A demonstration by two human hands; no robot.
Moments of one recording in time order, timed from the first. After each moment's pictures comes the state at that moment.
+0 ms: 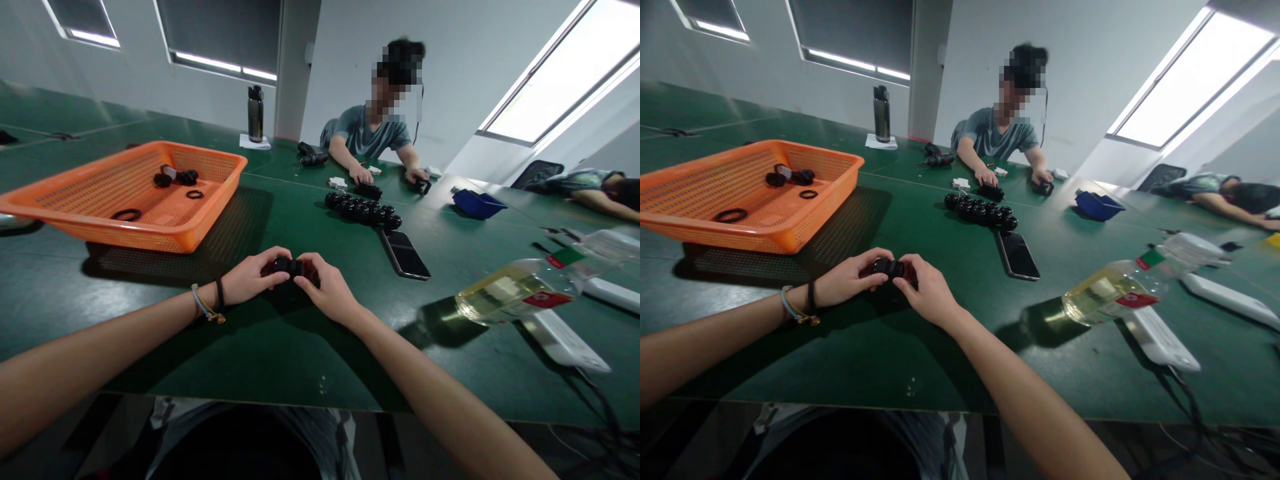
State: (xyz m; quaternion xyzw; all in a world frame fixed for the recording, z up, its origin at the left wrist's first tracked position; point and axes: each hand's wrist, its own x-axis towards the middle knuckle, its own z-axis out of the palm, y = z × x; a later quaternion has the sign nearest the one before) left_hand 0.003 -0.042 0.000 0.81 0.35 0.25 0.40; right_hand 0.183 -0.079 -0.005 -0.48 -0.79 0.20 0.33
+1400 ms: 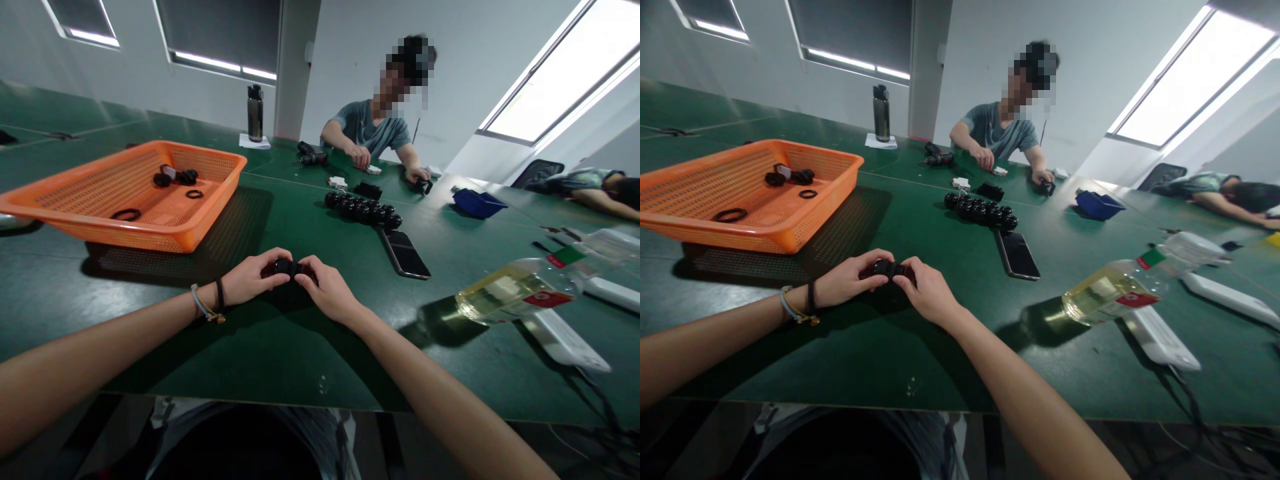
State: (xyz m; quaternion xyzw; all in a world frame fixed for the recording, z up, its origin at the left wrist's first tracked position) left_hand 0.001 -0.042 0.000 0.83 0.35 0.24 0.37; right_hand 0.182 -0.077 -0.005 -0.52 -0.78 0.20 0.28
